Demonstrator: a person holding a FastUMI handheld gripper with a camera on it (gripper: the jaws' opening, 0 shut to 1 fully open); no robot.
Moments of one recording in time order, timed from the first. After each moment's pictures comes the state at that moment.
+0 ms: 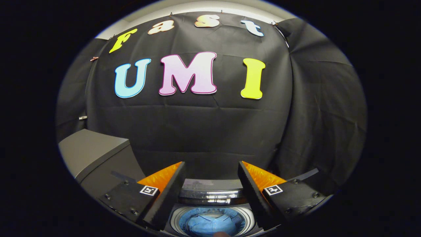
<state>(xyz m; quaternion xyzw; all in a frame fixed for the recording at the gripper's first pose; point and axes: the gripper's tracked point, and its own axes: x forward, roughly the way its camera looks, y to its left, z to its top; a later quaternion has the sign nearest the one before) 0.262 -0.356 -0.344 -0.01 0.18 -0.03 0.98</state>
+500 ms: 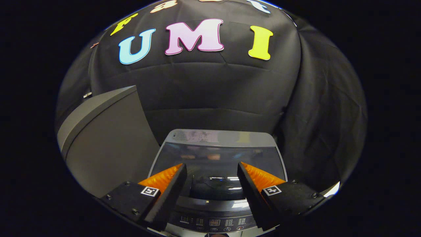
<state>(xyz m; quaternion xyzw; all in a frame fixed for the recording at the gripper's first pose) 0.196 -0.344 -0.428 -0.02 0.34 -0.01 0.94</state>
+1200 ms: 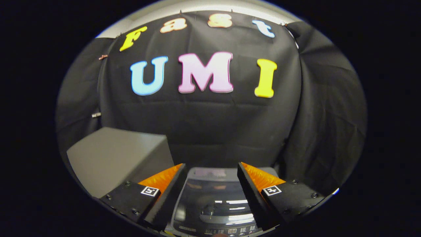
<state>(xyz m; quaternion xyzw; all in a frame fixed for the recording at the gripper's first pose) 0.207 -0.266 -0.247 0.00 0.17 0.00 0.99</state>
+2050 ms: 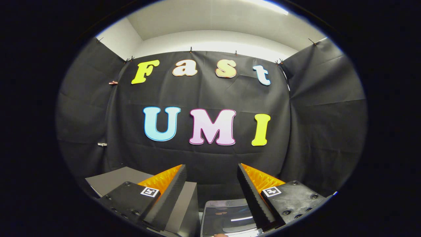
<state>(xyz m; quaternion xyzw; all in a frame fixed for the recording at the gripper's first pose) 0.138 -0.183 -0.122 -0.02 0.01 -0.03 1.00</state>
